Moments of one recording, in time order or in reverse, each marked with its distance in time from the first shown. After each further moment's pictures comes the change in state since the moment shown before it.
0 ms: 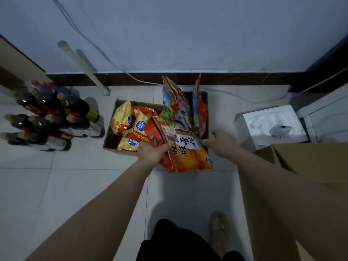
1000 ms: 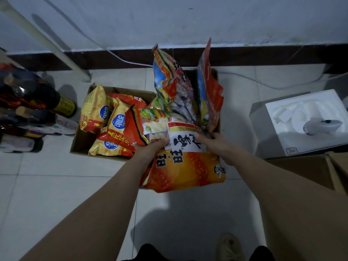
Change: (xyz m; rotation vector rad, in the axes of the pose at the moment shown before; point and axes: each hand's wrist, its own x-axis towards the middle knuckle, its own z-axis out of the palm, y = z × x) left_hand 0.164 -0.052 0.078 -0.231 -0.044 -0.170; right_hand 0.184 0.086 0.087 0.543 -0.226 0.122
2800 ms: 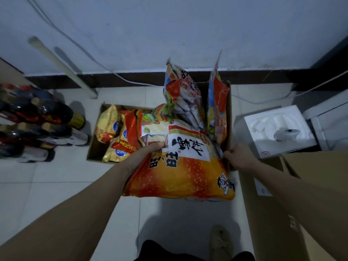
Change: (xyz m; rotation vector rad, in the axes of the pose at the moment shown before) left_hand -0.150 0.078 -0.037 0.141 -0.404 -0.025; right_hand -0.118 -0.022 -0.053 -0.375 0.243 0.005
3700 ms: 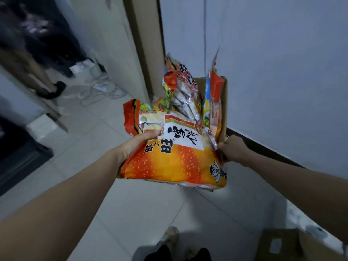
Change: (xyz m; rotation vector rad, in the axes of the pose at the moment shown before) left_hand -0.518 -0.014 -0.139 -0.424 0.325 0.234; right_hand -0.397 -0.309 -0.029 -0.295 -0.202 -0.582
